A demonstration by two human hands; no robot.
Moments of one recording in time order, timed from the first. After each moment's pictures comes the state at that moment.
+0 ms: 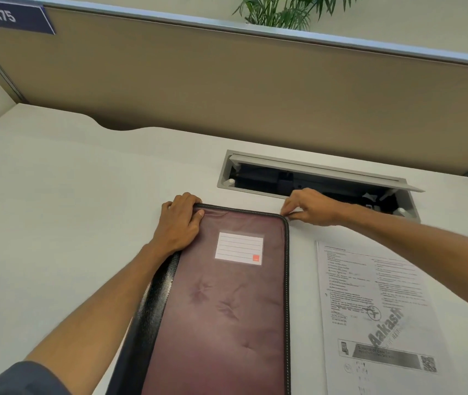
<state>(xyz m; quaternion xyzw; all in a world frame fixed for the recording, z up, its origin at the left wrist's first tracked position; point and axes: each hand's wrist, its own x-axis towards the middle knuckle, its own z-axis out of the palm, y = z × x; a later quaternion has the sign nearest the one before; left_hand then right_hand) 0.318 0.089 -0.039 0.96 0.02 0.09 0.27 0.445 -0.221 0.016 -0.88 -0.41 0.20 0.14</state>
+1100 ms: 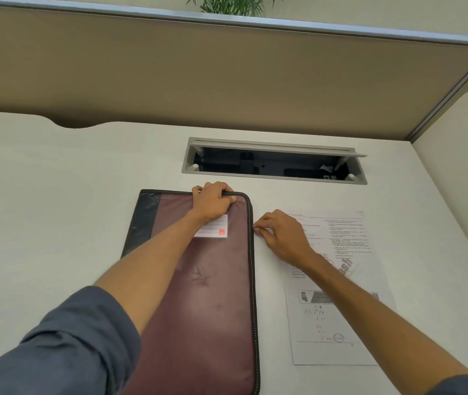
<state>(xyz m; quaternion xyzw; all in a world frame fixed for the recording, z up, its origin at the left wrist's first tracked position) 0.359 -0.043 -0.027 0.94 0.02 -0.04 0.35 0.300 -0.248 -0.020 -0.94 -0.22 0.00 0.24</state>
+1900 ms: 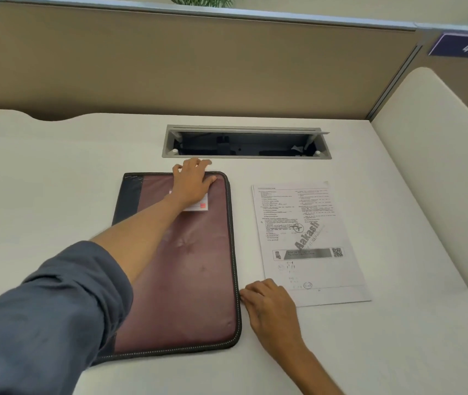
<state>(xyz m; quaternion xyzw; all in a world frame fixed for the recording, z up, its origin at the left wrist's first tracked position) 0.342 -0.045 -0.024 0.98 -0.06 0.03 0.19 0.075 -0.255 -0.016 -0.97 -0.16 -0.03 0.21</state>
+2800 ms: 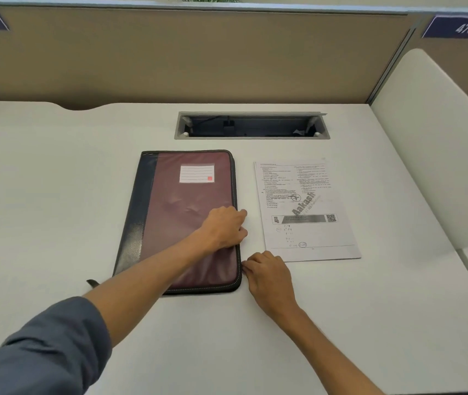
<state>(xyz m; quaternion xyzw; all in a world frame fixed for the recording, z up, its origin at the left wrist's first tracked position) 0.156 -0.115 0.003 0.97 -0.20 -0.09 0.03 0.038 -0.252 -0.017 -0.97 -0.14 -0.06 0.19</state>
